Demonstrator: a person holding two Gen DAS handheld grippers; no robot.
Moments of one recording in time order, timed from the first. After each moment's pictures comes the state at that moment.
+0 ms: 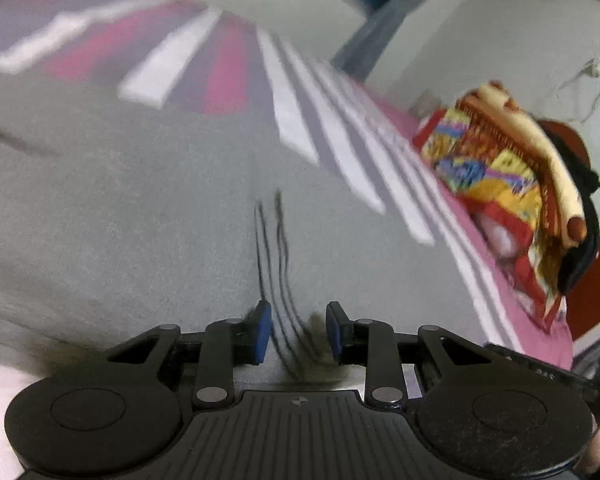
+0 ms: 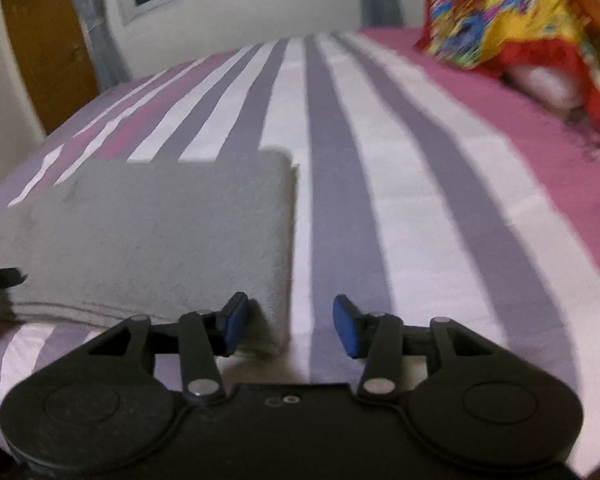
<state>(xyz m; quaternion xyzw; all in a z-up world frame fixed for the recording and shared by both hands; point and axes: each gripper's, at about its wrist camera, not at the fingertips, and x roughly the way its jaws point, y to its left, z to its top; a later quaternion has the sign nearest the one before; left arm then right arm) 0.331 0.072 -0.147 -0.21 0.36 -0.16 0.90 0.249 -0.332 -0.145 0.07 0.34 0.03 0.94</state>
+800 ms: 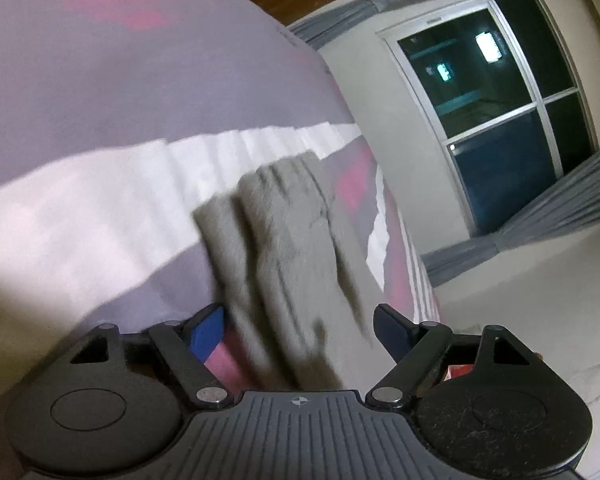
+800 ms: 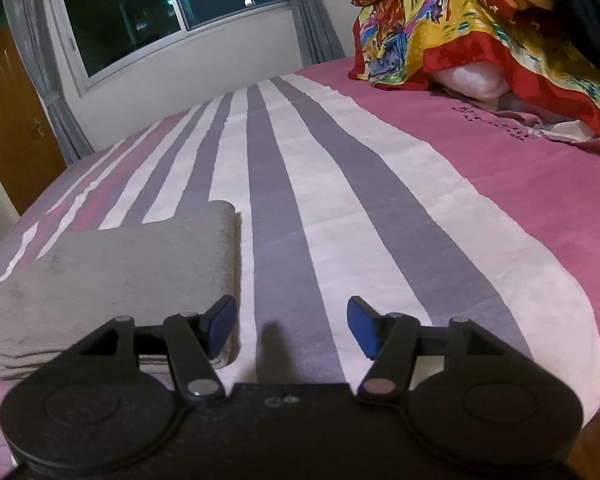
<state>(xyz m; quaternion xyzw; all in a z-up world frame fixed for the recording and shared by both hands) 0.285 0.307 -0.218 -0.50 0.22 0.04 0.84 0.231 -0.366 -0.156 0.15 0.30 -0.03 0.94</state>
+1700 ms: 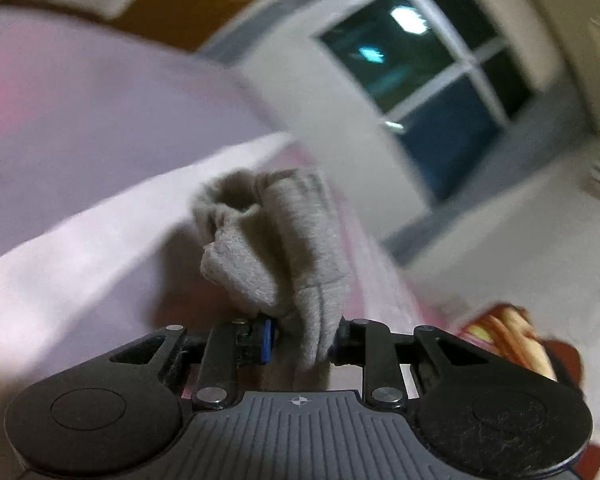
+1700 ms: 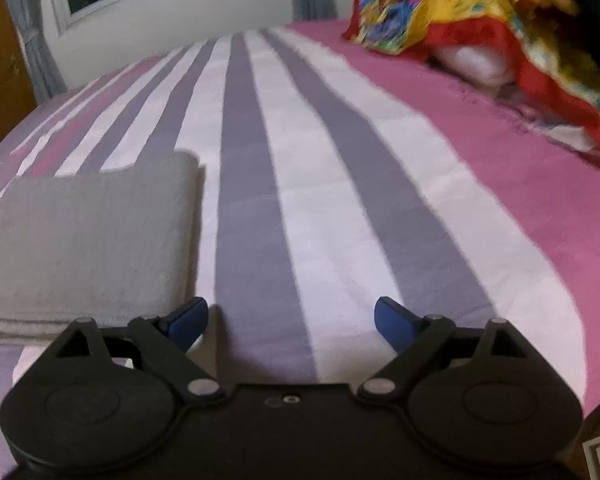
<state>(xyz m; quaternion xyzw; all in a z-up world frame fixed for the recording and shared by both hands) 0.312 0.269 -0.118 -0.39 0.19 -0.05 0.90 0.256 -0.369 -0.164 0.11 0.35 -0.06 0.93</state>
